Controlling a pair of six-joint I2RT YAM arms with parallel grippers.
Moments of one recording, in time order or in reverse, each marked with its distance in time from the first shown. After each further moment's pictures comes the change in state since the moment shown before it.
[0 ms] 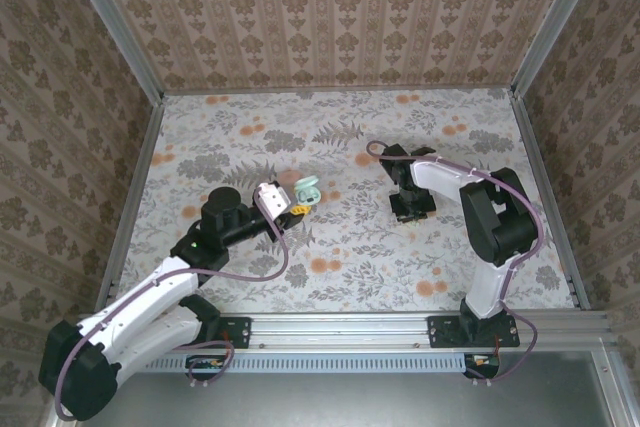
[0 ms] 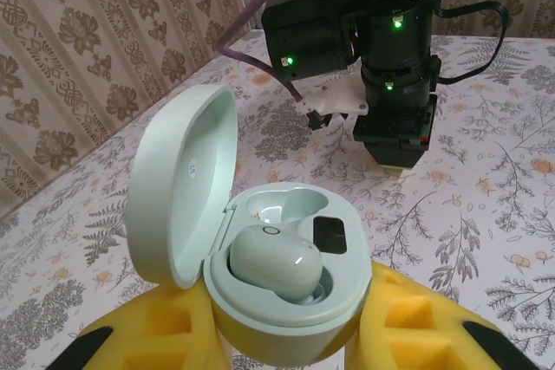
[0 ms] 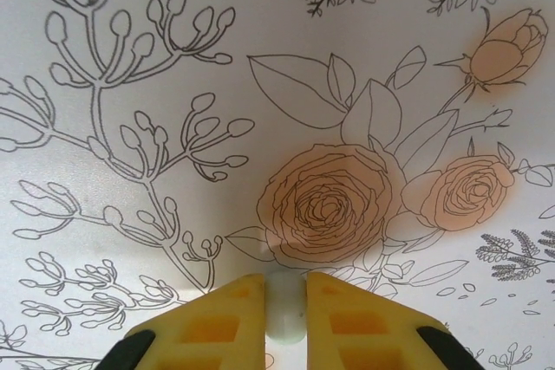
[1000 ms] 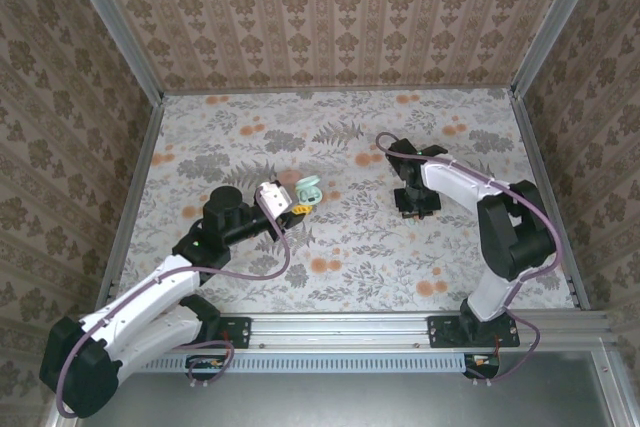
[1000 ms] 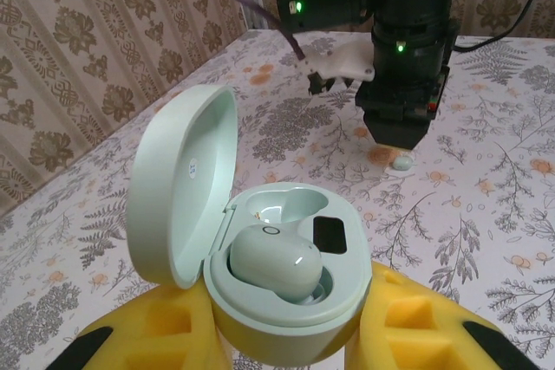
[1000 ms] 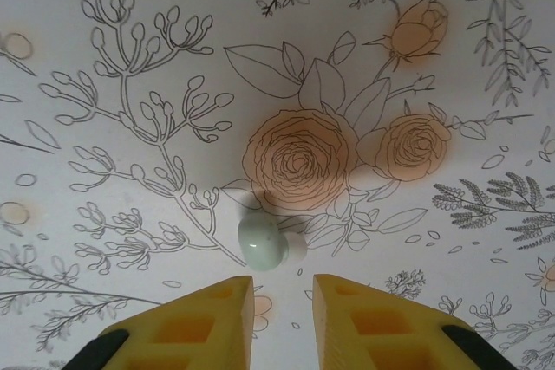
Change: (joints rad) left arm 0.000 0.017 0.000 0.024 0.007 0.000; right arm -0.010 -0.108 -0.018 -0.019 -0.009 0.054
